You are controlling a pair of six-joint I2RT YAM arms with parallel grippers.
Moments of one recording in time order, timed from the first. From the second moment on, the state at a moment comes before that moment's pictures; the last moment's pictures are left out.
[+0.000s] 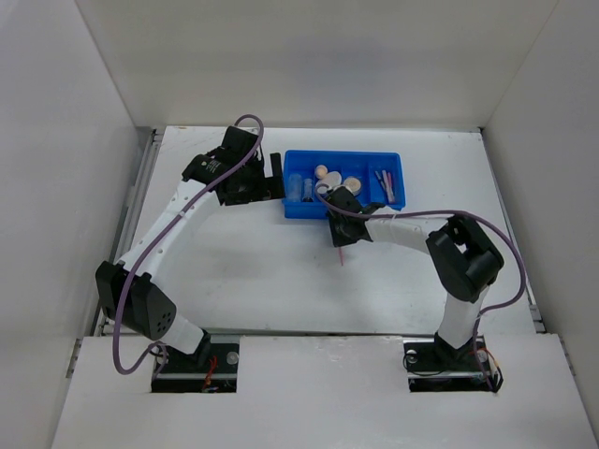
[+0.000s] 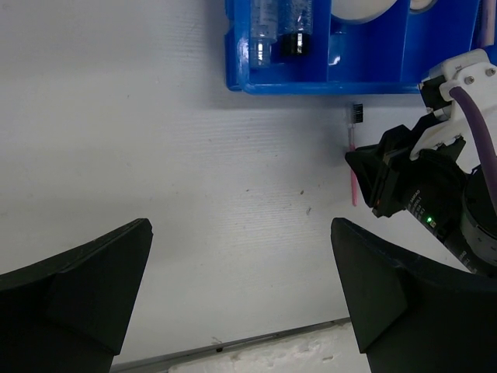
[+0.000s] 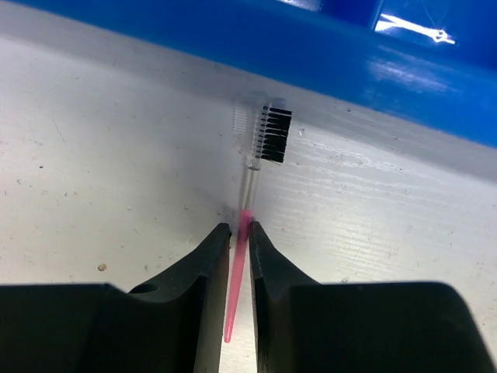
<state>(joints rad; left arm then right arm) -0.45 1.49 1.51 -0.92 -0.02 -0.48 0.69 1.84 1.15 -0.37 0.18 0.41</state>
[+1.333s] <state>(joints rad) -0.45 1.49 1.51 -0.92 -0.02 -0.47 0.60 1.52 1.38 -0.71 0.55 0.49</state>
